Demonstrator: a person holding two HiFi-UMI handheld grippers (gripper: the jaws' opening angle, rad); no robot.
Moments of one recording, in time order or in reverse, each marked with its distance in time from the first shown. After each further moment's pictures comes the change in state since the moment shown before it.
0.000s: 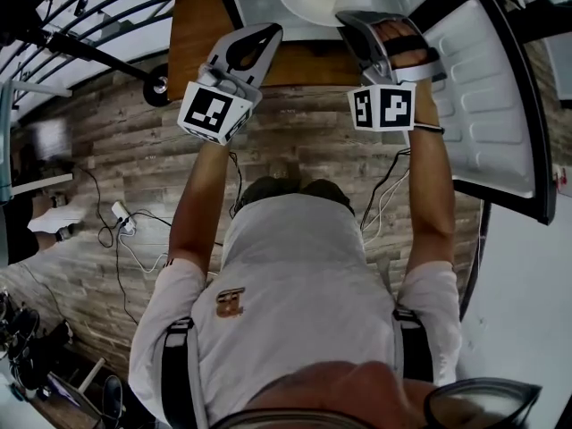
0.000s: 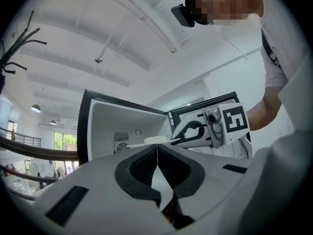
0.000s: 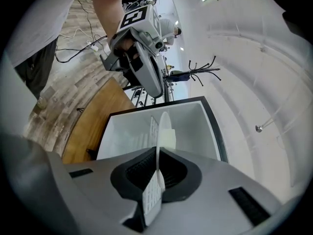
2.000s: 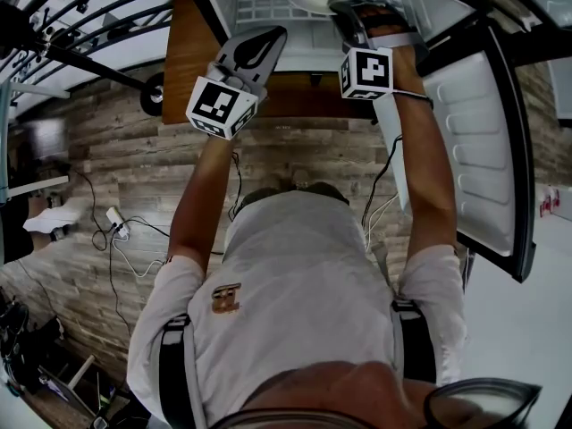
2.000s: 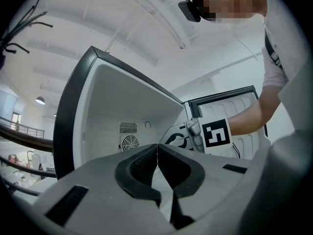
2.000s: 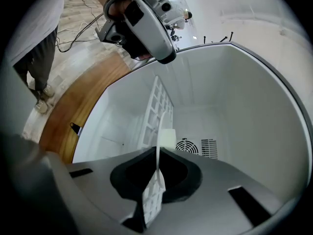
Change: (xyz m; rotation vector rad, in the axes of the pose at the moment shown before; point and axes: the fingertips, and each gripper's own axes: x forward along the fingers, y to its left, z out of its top) left arm 0.095 0.060 -0.036 -0.064 0.029 0.032; right arm 0.142 0.003 -0.096 -0.054 0.091 0.181
